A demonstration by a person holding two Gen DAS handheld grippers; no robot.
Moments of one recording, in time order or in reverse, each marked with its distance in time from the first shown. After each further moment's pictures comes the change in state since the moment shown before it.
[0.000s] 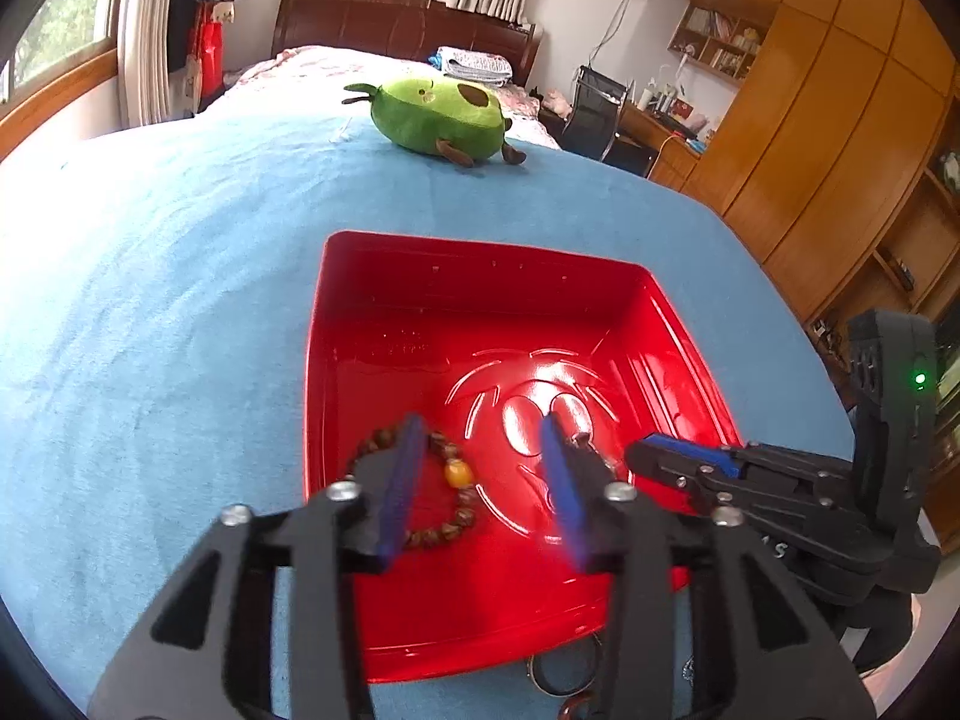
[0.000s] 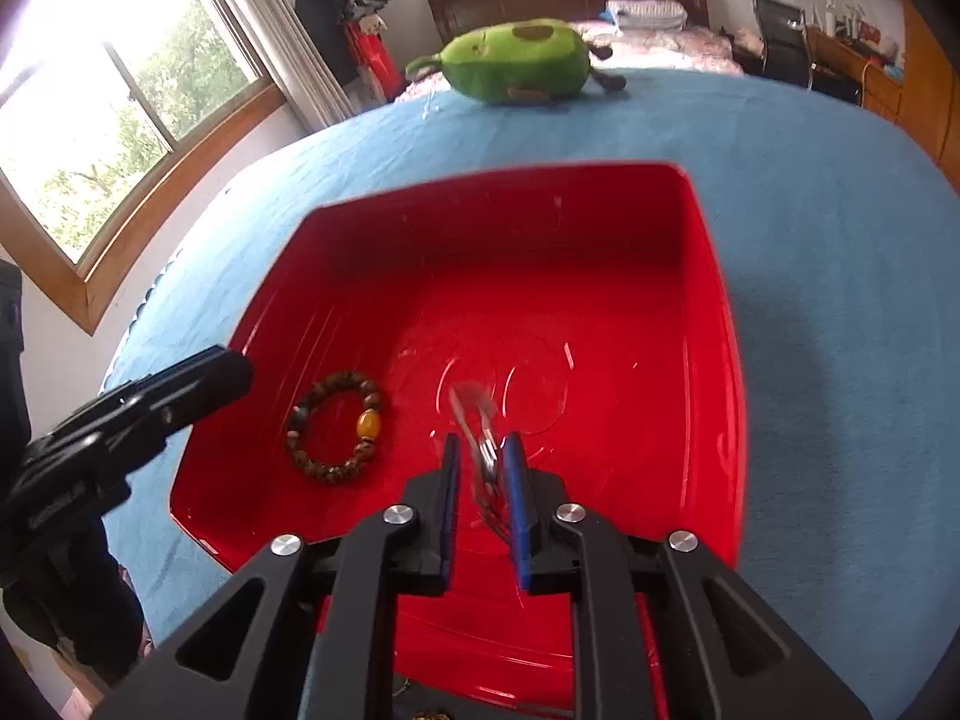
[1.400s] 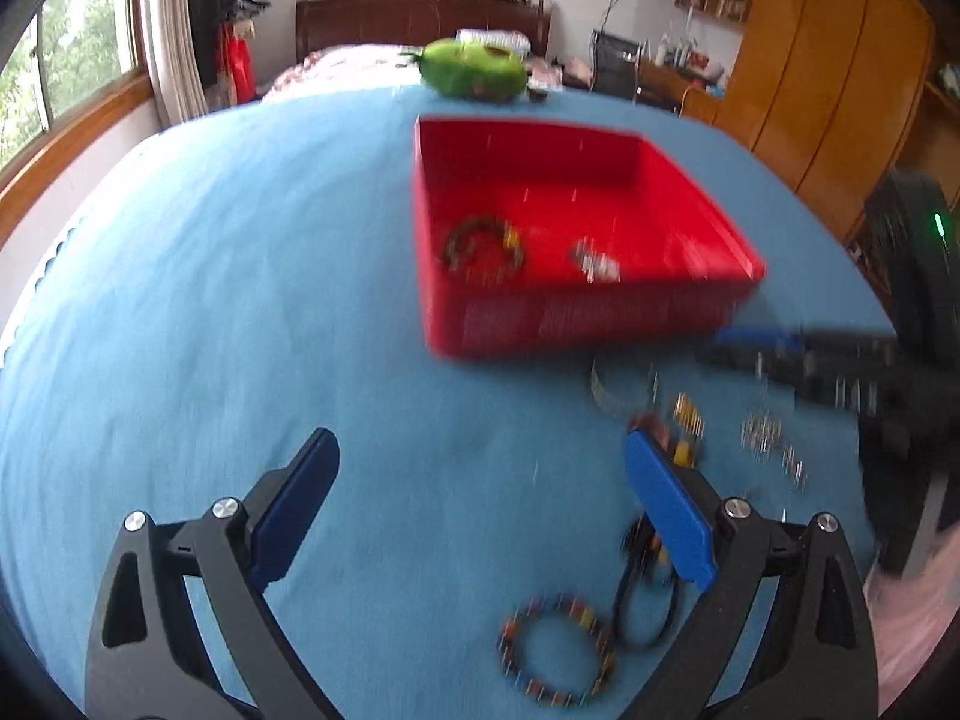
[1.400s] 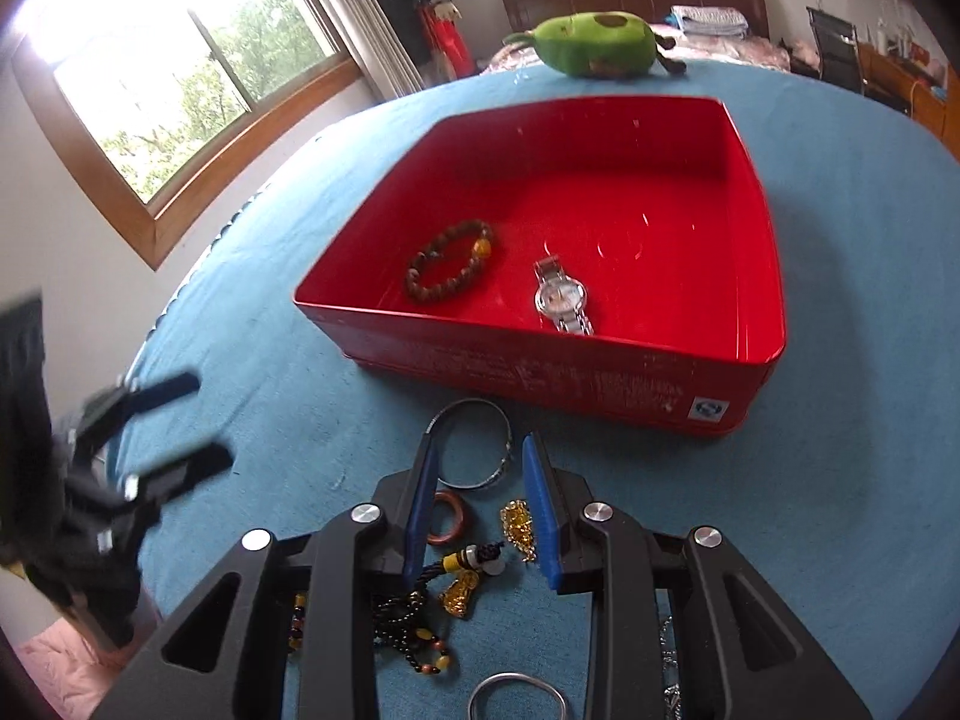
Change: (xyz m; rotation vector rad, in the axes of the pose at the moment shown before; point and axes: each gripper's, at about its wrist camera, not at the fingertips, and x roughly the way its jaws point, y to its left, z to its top) left arm -0.092 0.012 -0.138 0.092 0.069 0.155; right arm -0.041 0.025 -0.098 -0.090 0.047 0.131
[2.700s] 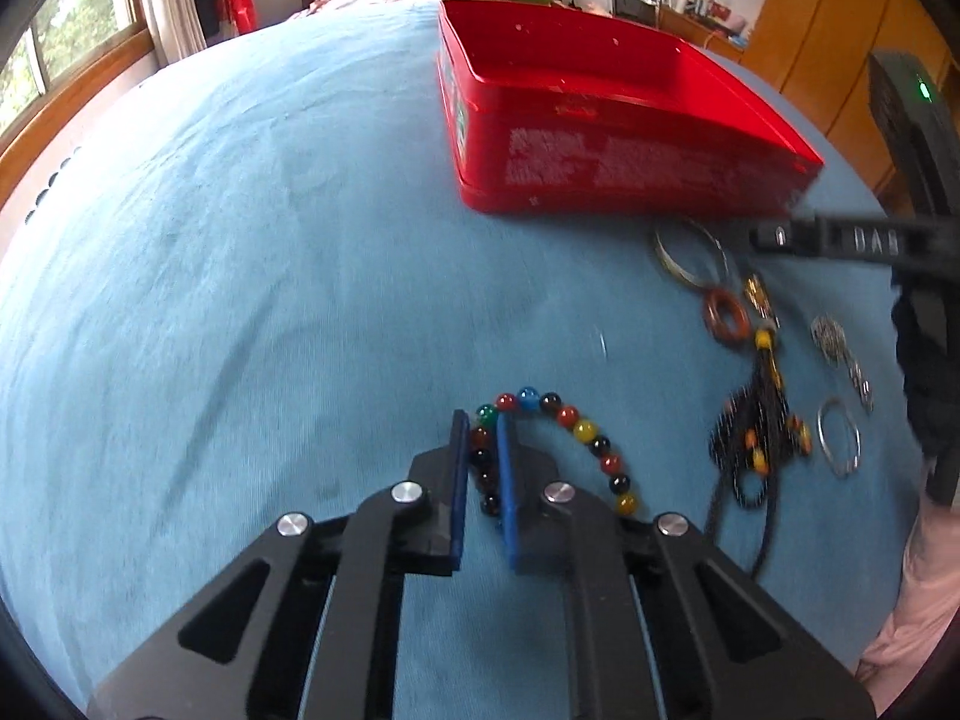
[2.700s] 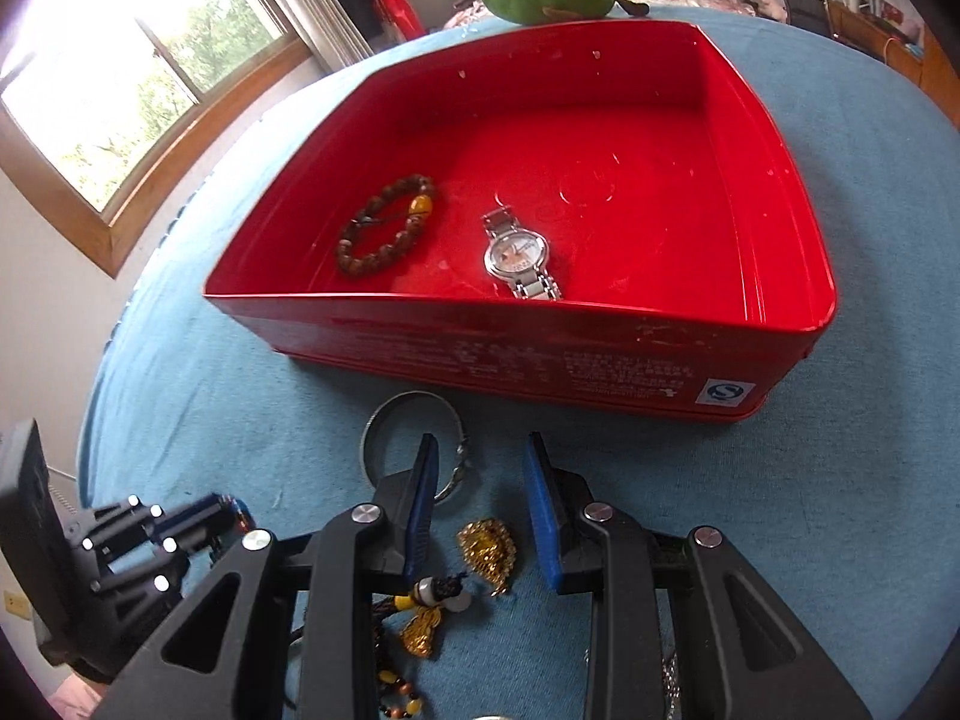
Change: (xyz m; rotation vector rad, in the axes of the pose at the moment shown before) left arm 0.055 0.019 -0.032 -0.013 0.125 0.033; right arm 0.046 -0.010 0.004 0.080 0.087 -0.072
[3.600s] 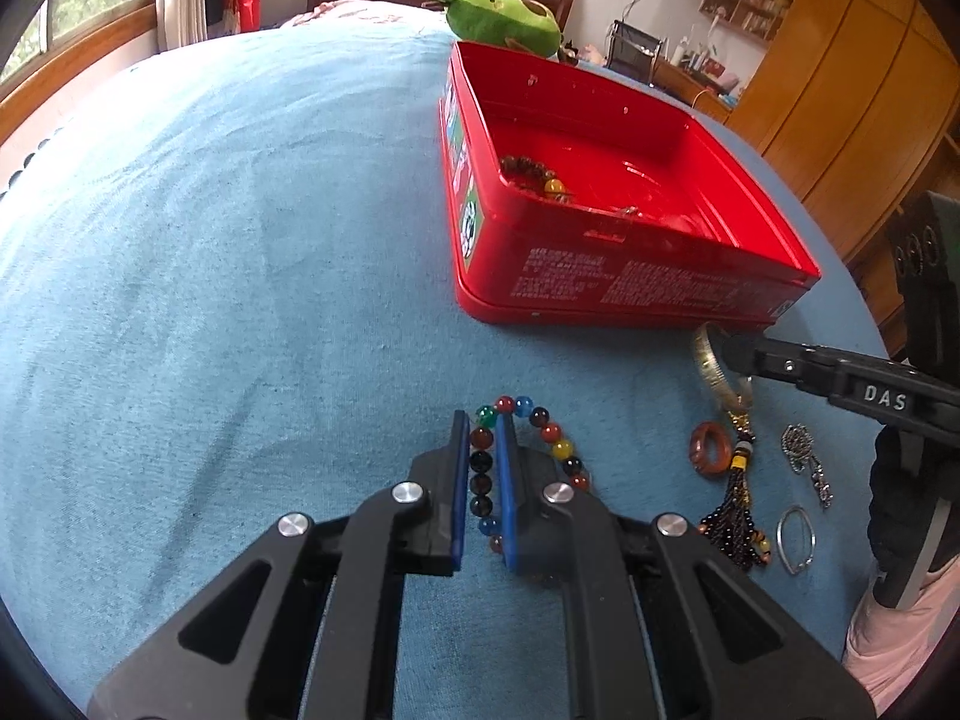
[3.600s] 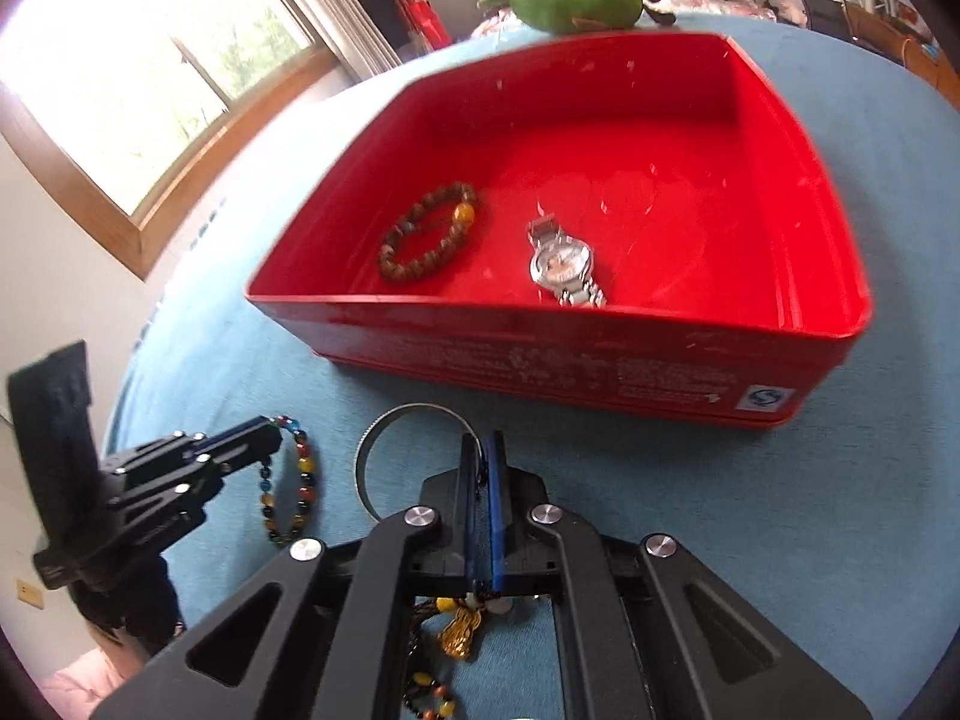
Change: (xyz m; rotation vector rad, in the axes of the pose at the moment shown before) left arm 0.006 0.007 0.034 -0.093 -0.078 -0.126; right arm -0.015 0.001 -0.003 -0.006 -0.055 0.101
